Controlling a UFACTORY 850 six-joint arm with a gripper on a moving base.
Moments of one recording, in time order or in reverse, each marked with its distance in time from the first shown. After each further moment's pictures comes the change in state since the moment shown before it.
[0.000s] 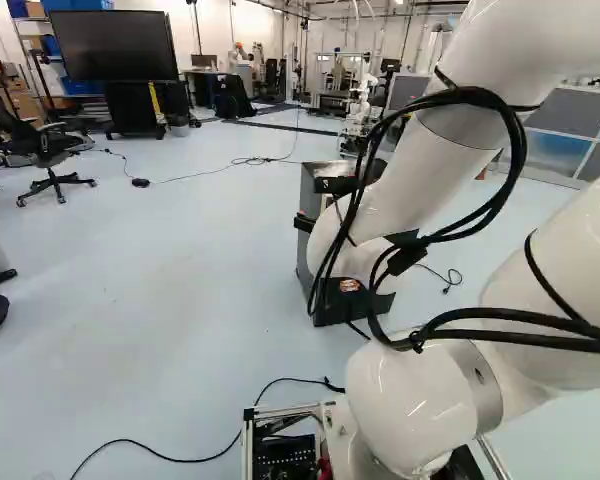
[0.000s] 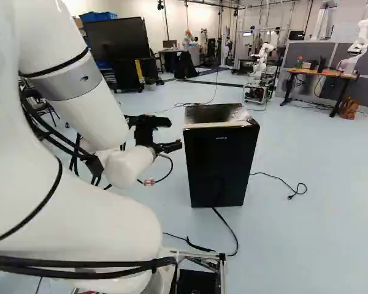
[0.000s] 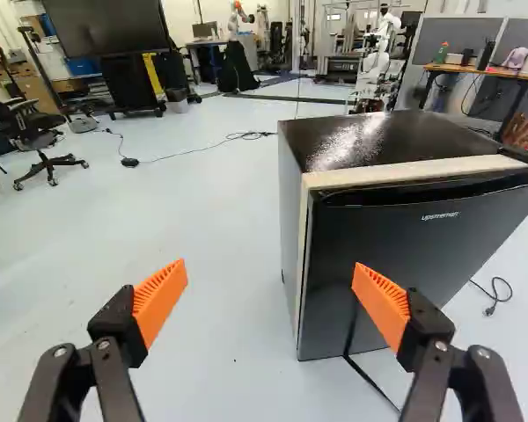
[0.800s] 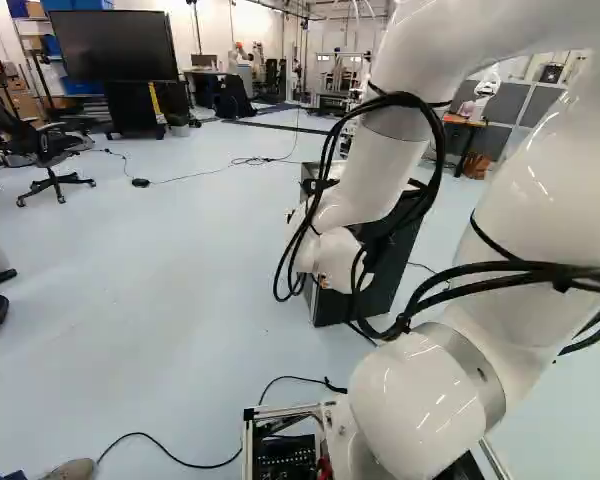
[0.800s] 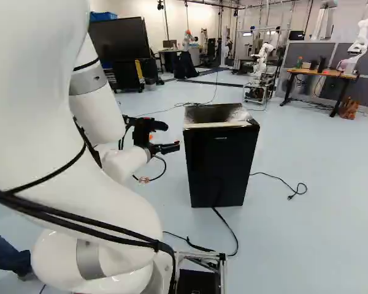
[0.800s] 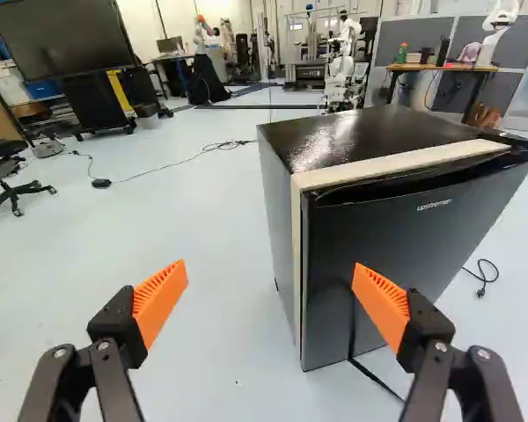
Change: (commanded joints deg) arm 8.9 -12.6 -5.4 16.3 9.6 0.0
